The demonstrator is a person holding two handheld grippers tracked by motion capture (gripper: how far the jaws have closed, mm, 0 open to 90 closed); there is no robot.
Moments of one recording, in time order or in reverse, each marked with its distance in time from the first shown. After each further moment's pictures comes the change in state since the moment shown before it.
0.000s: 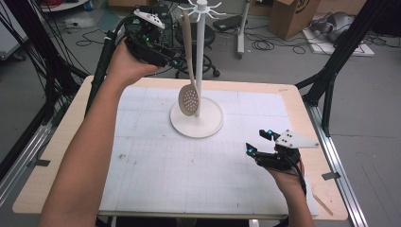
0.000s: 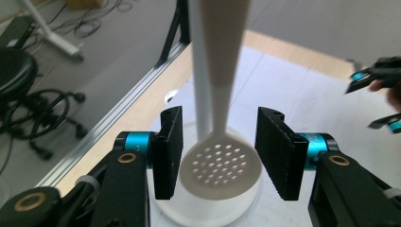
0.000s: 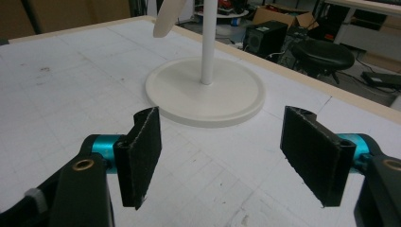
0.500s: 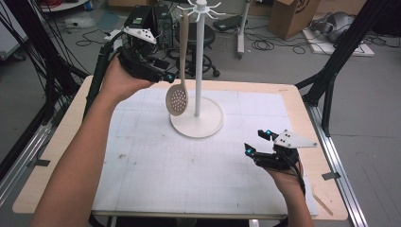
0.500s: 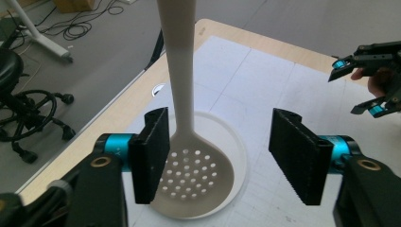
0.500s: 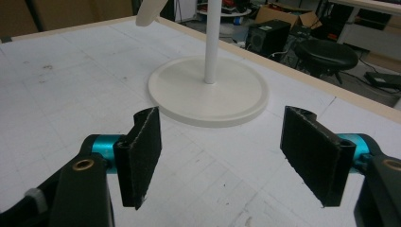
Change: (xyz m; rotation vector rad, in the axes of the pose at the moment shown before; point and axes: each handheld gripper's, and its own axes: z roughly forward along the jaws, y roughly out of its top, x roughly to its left) left arm -0.011 -0.034 -0.007 -0.010 -0.013 -0.004; right arm 0.002 0.001 0.002 0.005 0.011 -0.004
